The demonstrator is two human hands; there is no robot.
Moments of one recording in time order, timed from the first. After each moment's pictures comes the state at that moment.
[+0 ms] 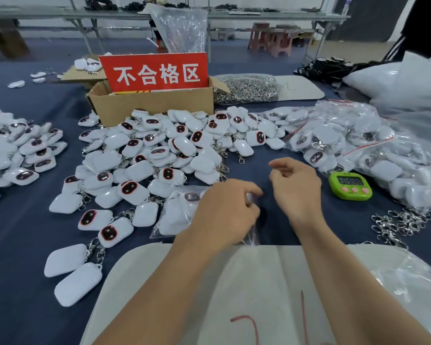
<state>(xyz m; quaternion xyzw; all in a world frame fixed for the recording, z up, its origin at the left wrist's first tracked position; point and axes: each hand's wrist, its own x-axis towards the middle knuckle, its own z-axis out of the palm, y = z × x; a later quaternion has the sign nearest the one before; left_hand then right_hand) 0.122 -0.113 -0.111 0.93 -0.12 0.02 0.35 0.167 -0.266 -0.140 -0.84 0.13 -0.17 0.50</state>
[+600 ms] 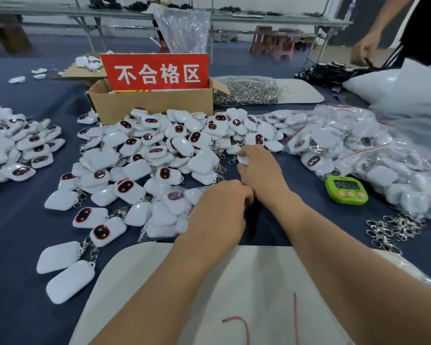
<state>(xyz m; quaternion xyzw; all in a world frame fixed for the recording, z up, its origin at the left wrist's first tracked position) 0.128 -0.115 -0.124 0.96 -0.17 0.07 0.23 0.238 -0.240 -0.152 -0.96 -0.07 -0.12 0.25</state>
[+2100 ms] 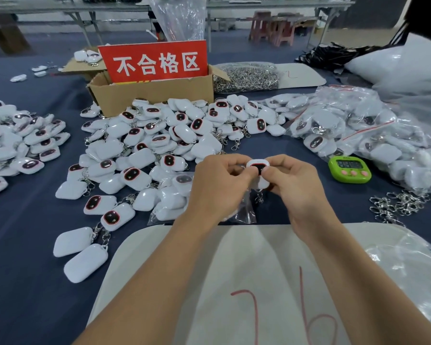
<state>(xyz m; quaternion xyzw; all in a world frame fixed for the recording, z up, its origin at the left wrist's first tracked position) 0.125 -0.109 -0.116 0.81 -0.08 0.10 0.57 0.116 -0.257 -0.120 -0.72 0.05 -0.04 0.69</state>
